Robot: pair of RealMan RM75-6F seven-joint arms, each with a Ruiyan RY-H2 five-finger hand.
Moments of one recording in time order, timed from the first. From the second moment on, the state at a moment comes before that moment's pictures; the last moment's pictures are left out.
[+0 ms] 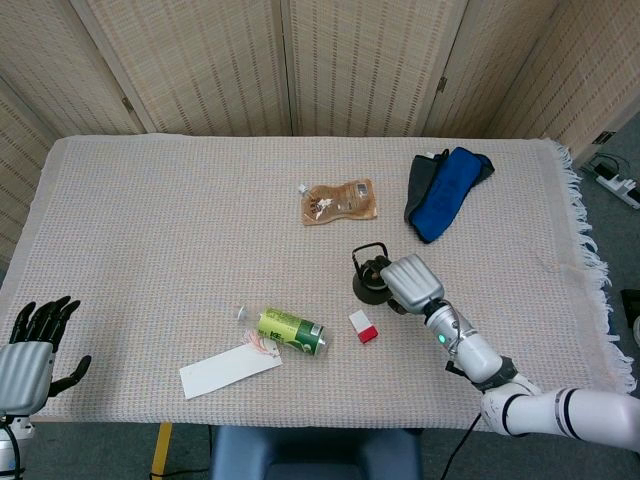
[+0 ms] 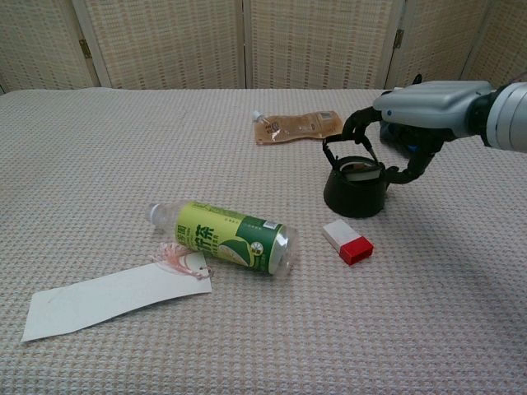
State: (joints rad) left arm -0.08 -1.16 -0.04 -1.66 1.52 1.53 0.14; right arm 0.85 -1.30 0.06 -1.69 -1.00 0.90 -0.51
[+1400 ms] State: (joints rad) left arm -0.09 -1.17 -0.06 -1.64 1.50 1.52 0.13; right arm 0.52 -1.15 -0.01 -1.79 -1.26 1.31 -0.34
